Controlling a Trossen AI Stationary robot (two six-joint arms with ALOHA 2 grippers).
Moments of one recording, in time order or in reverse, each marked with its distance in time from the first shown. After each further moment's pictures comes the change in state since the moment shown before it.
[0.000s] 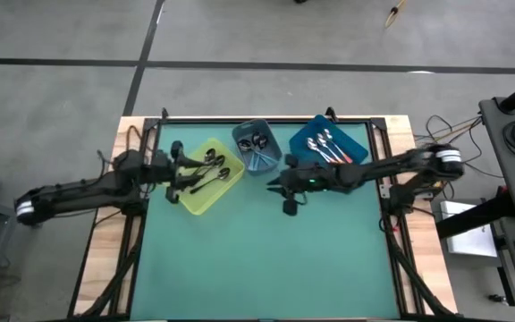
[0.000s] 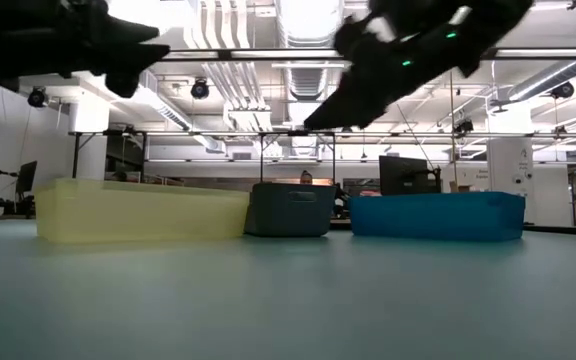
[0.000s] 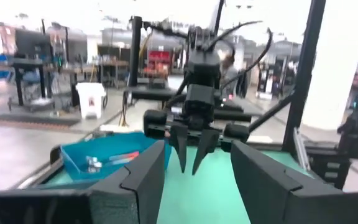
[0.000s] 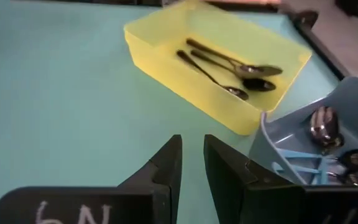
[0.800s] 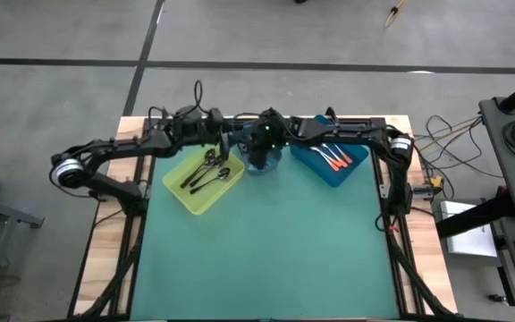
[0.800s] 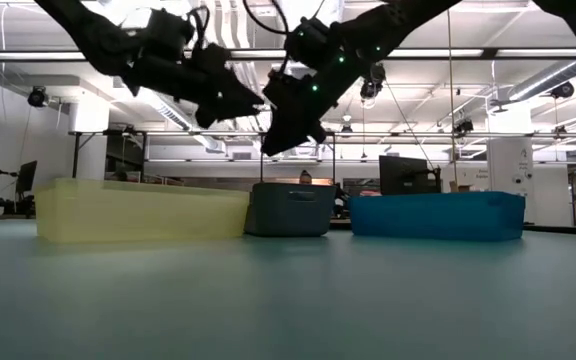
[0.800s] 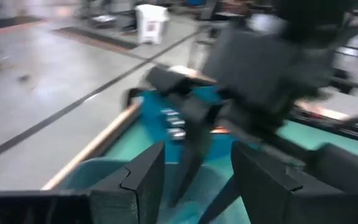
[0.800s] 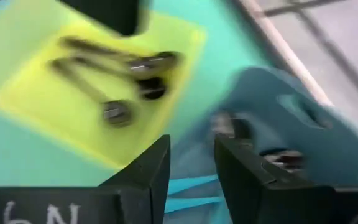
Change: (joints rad) left arm 0.249 0.886 0.540 -0.002 -0.012 0.011; right arm -0.309 0.387 0.686 -0.535 -0.049 0.062
